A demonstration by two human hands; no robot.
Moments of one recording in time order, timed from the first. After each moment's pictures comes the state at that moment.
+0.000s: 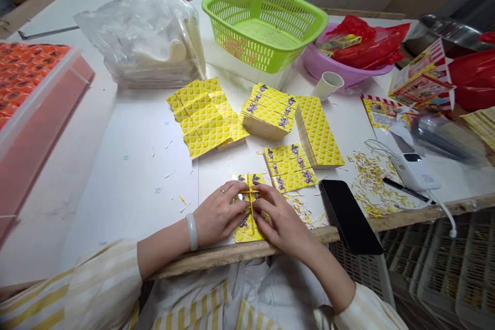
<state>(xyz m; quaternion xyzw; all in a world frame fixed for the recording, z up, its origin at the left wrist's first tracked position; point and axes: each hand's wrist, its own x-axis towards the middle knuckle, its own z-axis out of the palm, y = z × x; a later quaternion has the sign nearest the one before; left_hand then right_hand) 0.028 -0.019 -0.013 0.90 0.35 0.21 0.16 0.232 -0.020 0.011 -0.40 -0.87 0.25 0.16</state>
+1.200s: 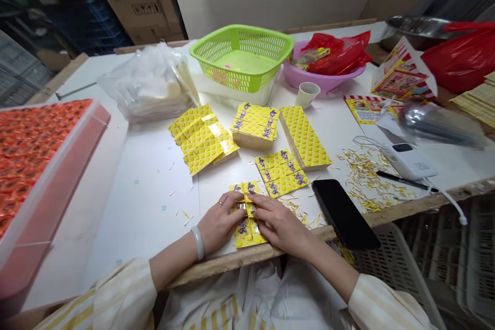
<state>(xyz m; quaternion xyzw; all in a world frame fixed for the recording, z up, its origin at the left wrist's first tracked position) 0.032 -0.020 -0.022 0.90 0.35 0.22 0.14 0.245 -0.018 0.003 -0.34 -0.88 0.25 0.21</state>
